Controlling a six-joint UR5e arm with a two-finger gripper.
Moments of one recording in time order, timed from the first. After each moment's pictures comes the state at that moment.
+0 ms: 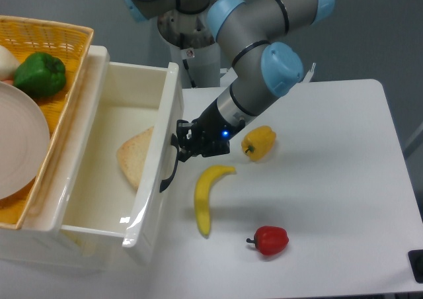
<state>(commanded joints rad) 2.50 -1.82 -1.62 -1.47 0.95 0.61</state>
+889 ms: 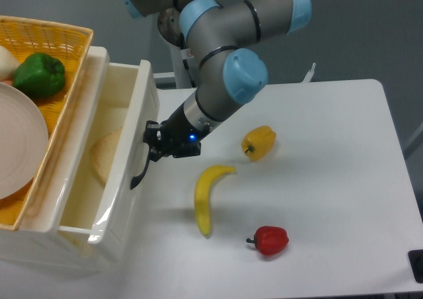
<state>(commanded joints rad) 2.39 -1.82 -1.61 -1.46 0.96 0.52</state>
